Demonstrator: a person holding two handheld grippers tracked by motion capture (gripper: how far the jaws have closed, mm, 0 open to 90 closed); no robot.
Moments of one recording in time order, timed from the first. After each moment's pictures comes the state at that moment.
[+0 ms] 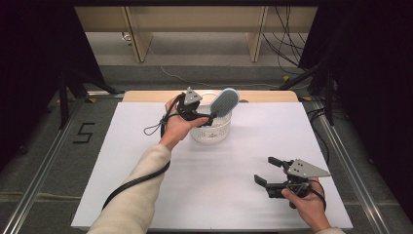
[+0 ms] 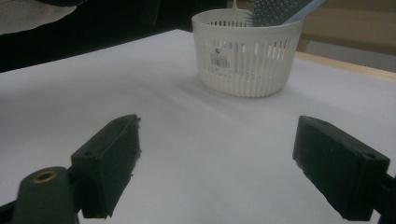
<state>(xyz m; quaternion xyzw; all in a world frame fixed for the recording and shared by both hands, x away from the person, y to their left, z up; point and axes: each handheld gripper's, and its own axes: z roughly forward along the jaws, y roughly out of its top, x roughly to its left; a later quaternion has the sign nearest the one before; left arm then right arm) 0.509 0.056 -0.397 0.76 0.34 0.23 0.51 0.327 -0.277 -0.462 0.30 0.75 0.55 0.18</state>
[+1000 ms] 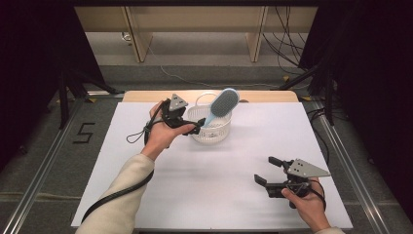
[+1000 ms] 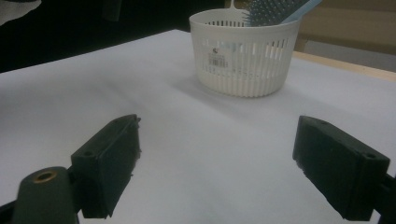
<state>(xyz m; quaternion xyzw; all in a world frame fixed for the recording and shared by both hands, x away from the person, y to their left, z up) 0.476 0.093 -0.392 0.76 0.36 0.24 0.48 0.327 -0.277 -0.462 0.31 0.75 0.55 0.19</state>
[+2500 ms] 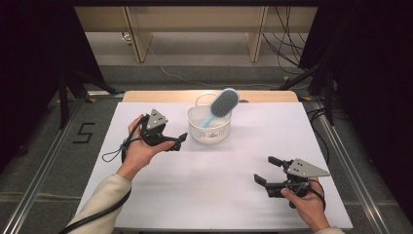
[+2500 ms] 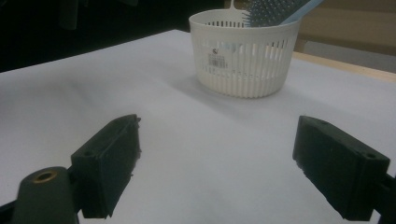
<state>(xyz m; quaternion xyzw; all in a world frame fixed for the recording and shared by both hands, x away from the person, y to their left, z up) 0.426 0.144 -0.405 0.77 0.36 0.25 0.47 0.327 -0.276 -0.462 0.30 0.75 0.55 0.19</state>
